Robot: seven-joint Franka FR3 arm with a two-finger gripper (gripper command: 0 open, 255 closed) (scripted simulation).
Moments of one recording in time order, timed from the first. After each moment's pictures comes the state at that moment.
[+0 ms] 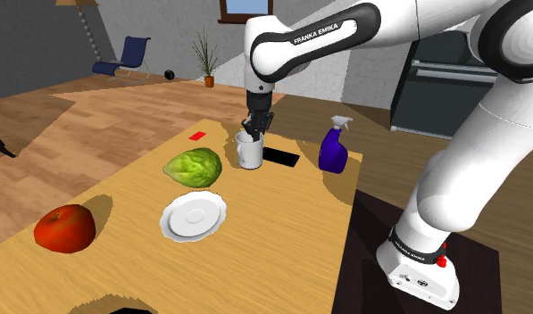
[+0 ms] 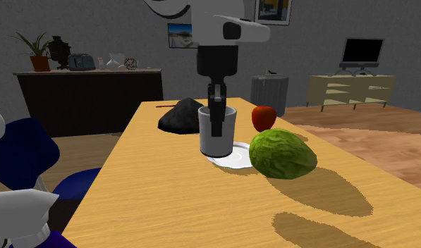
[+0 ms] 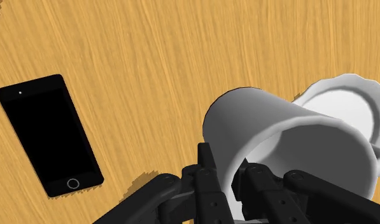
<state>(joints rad) 0.03 -0.14 0.14 -2.10 0.10 1.97 0.12</state>
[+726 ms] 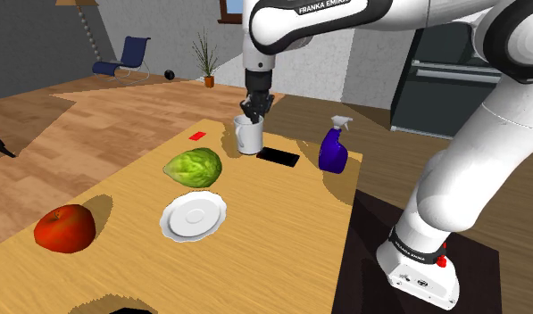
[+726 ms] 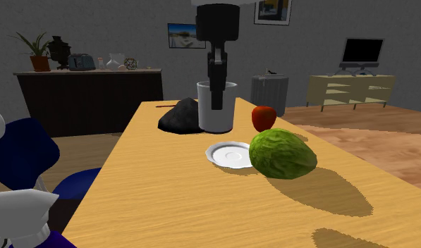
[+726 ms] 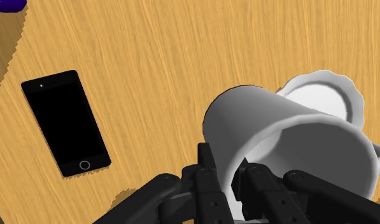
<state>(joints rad) 0.03 -0.16 0.13 -1.97 0.09 1.83 0.13</state>
